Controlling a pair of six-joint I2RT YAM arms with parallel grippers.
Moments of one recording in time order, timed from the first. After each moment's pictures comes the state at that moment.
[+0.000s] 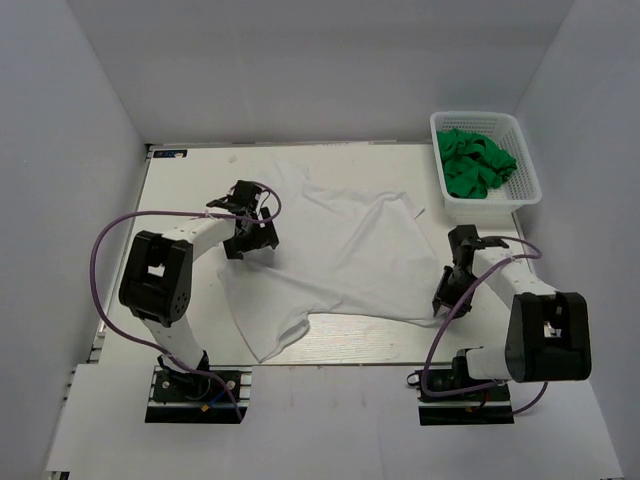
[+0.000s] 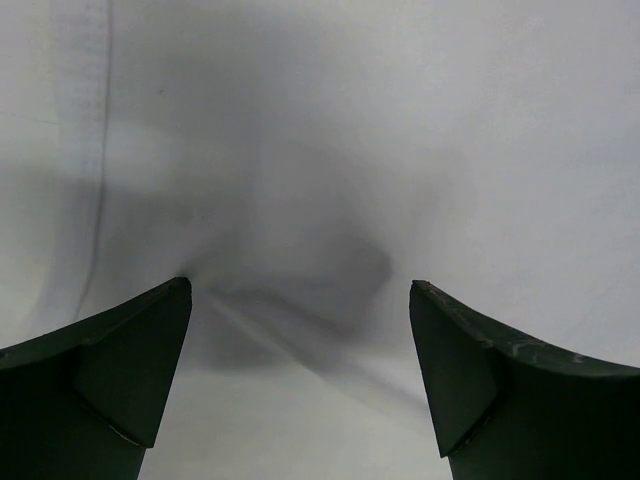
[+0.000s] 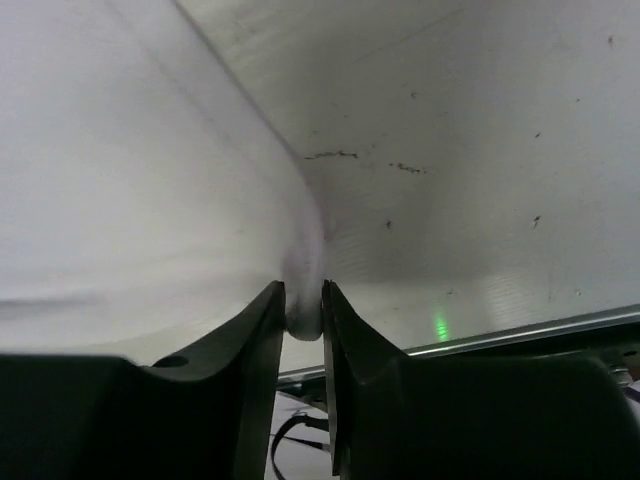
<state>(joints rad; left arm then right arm) -0.31 1.76 1.12 -0.53 -0.11 -0.58 0.08 1.36 0.70 -0.92 -0.01 0.50</state>
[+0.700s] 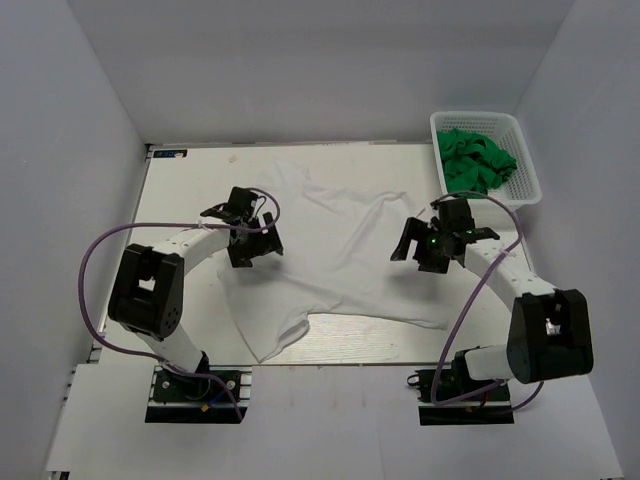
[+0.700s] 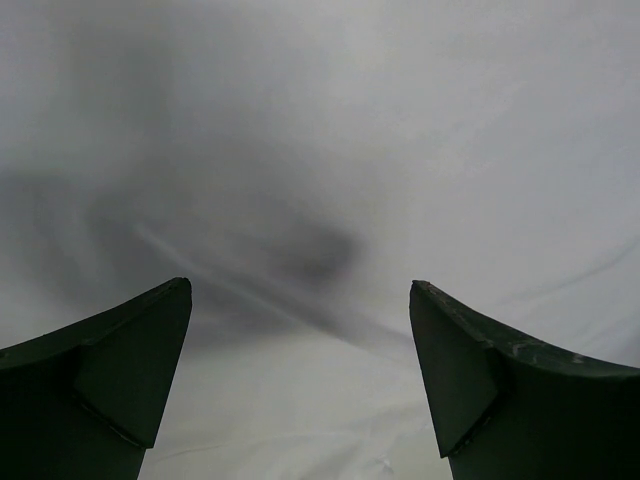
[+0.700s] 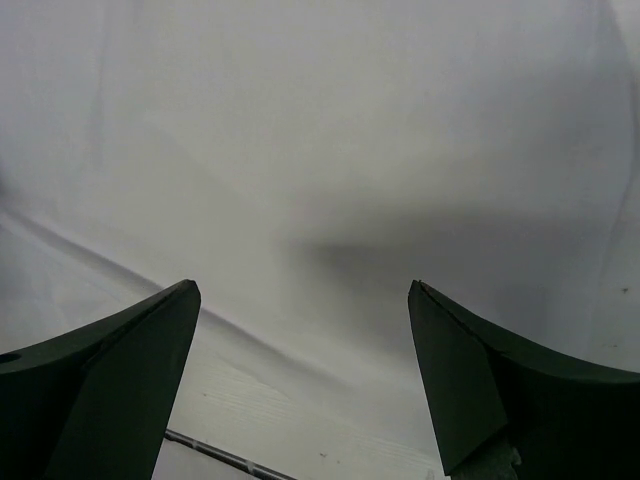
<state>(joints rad) -0.32 1.65 1.05 -0.50 0.07 -0.61 0.18 1.34 0.83 -0.48 -0.28 0.43</state>
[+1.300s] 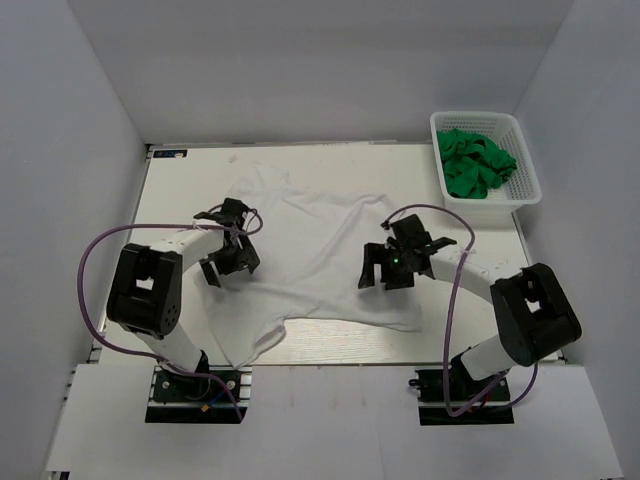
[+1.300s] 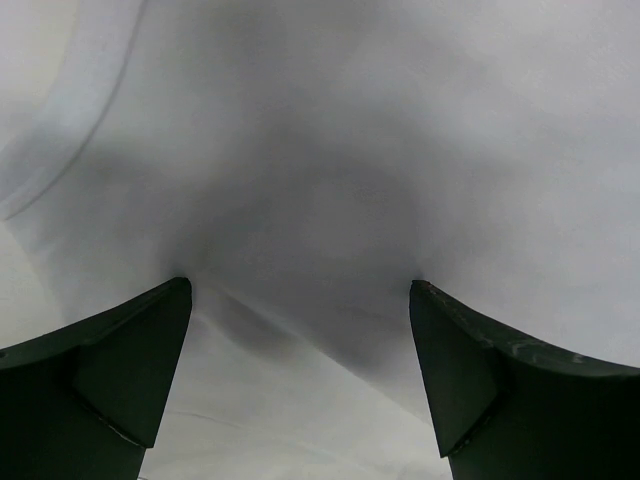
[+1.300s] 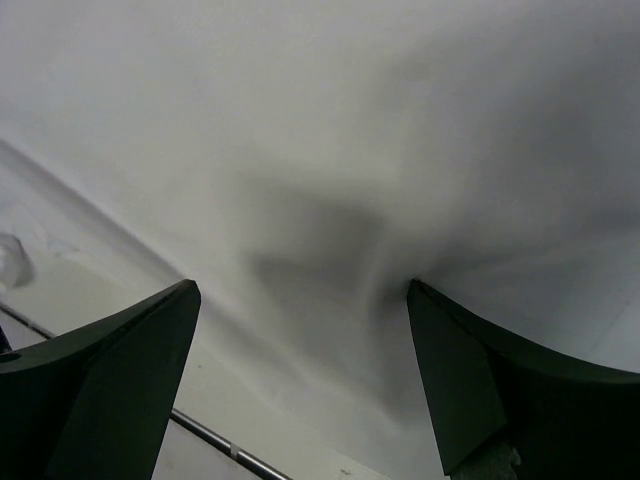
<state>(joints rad) -0.27 1.65 0.98 -0.71 -0.22 -0.70 0.48 1.48 0.75 -0.35 -0.29 0.42</state>
